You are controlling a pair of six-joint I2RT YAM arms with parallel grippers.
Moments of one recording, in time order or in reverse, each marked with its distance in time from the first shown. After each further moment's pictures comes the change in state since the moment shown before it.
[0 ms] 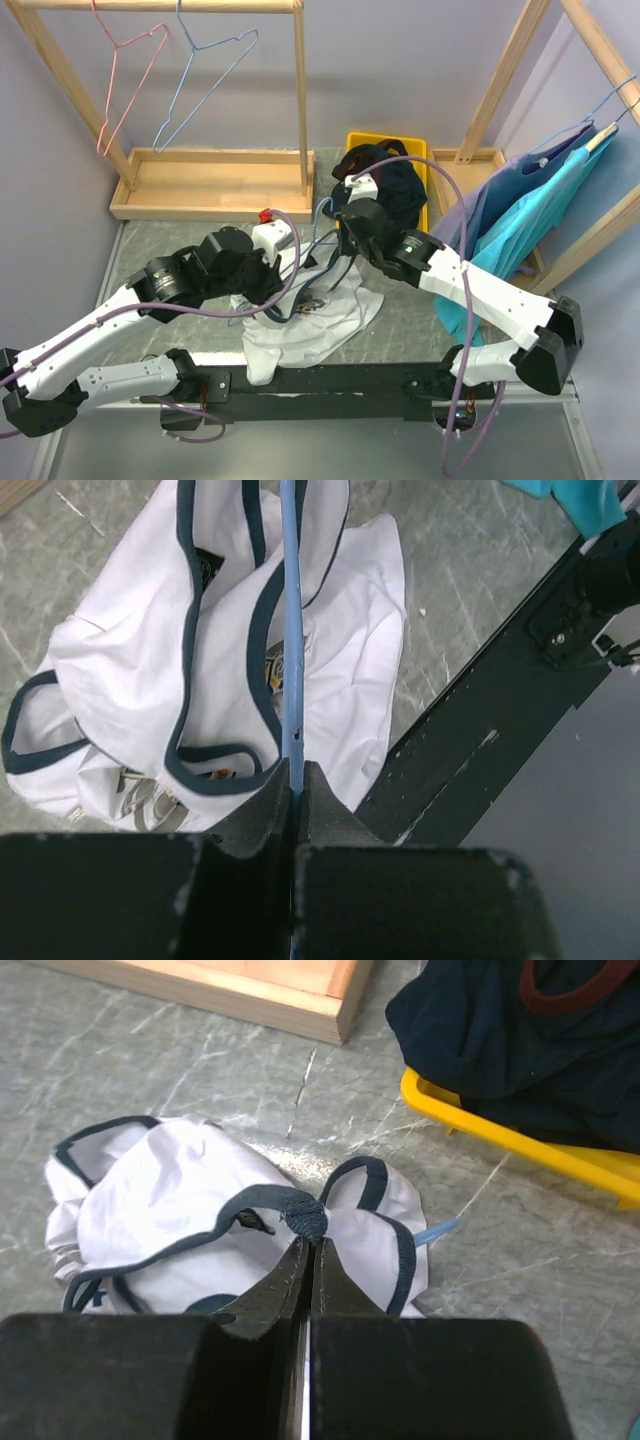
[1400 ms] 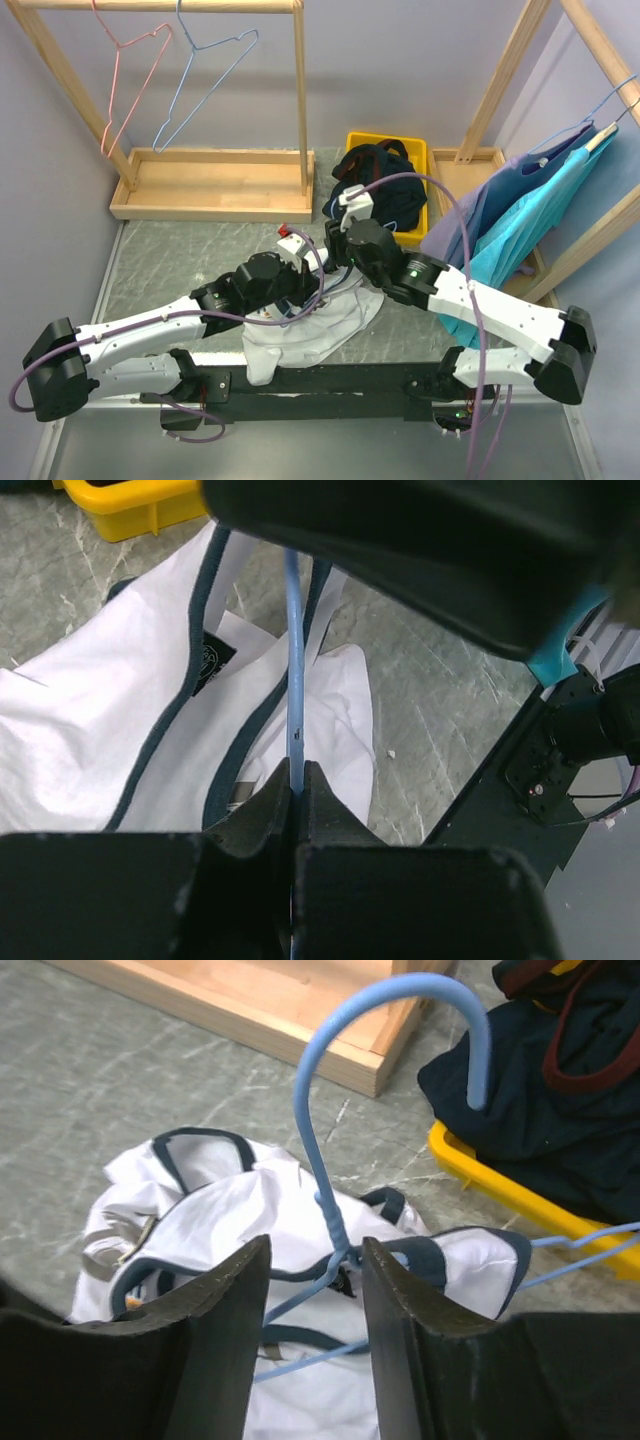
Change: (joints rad) left arm -0.035 0.113 -0.509 0.924 -0.052 -0.167; right arm 0.105 -0.138 -0.164 0.234 0.054 -0.139
